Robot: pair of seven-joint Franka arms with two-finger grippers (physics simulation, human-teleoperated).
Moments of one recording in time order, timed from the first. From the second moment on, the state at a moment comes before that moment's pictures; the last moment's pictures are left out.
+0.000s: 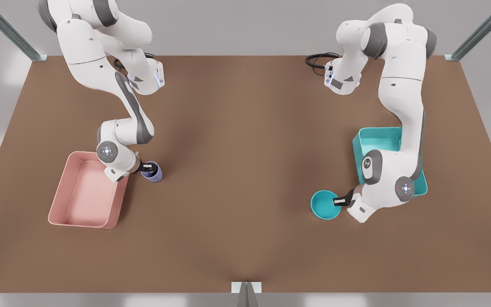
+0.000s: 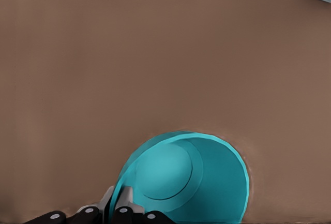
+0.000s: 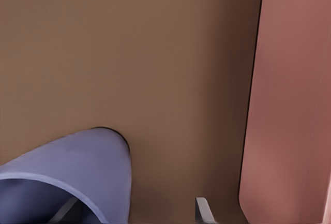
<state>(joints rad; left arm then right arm) -0.12 0.53 0.01 -1.57 -0.23 2.03 -0.13 0.09 0.34 0.05 -2.19 -0.01 2.38 0.17</state>
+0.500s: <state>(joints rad) 0.08 0.34 0.23 -2.03 0.02 1.91 -0.03 -0.03 0.31 0.05 -1.85 -0.01 2.24 0.12</state>
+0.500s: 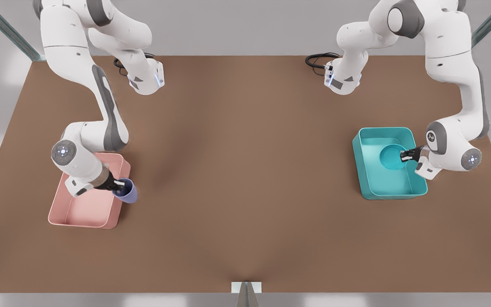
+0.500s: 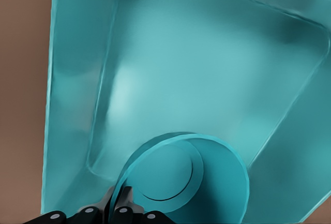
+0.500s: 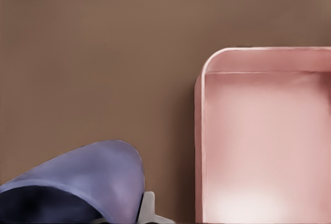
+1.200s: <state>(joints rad) -0.08 0.26 -0.05 -1.30 0.04 1.52 0.00 -0.27 0.62 0.05 -1.69 -0.07 2.24 -0.09</state>
